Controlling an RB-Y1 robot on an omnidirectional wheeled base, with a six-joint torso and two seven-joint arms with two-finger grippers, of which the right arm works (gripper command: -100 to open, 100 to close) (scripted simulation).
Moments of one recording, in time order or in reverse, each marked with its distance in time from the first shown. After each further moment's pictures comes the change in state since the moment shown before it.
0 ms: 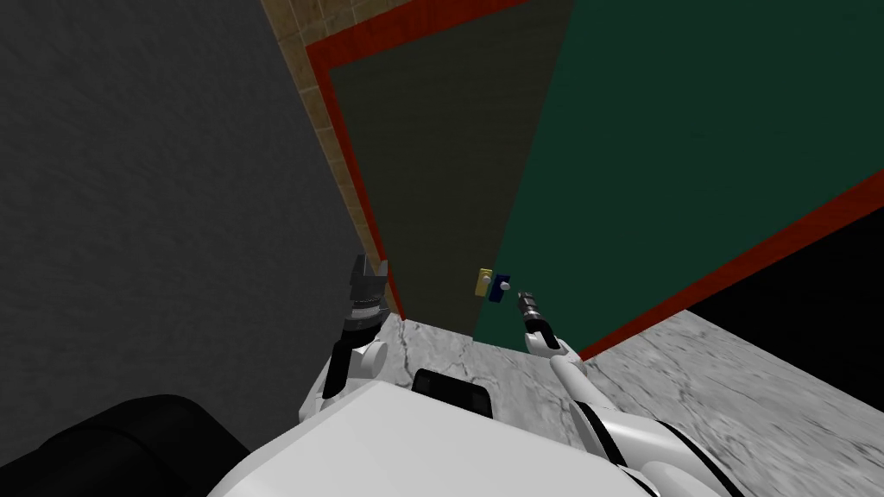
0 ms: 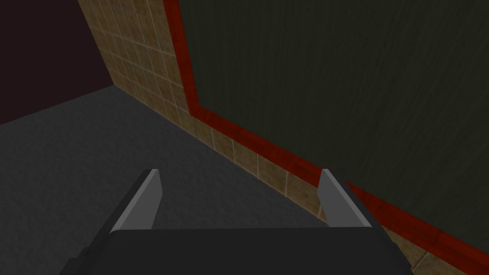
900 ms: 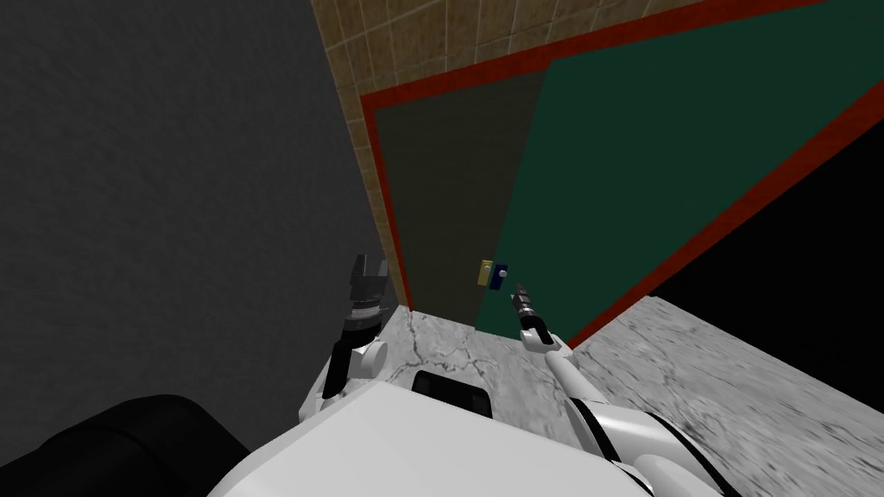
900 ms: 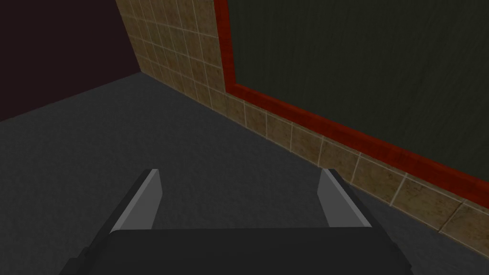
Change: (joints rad) arm -0.020 0.015 0.037 -0.009 0.012 0.011 -0.027
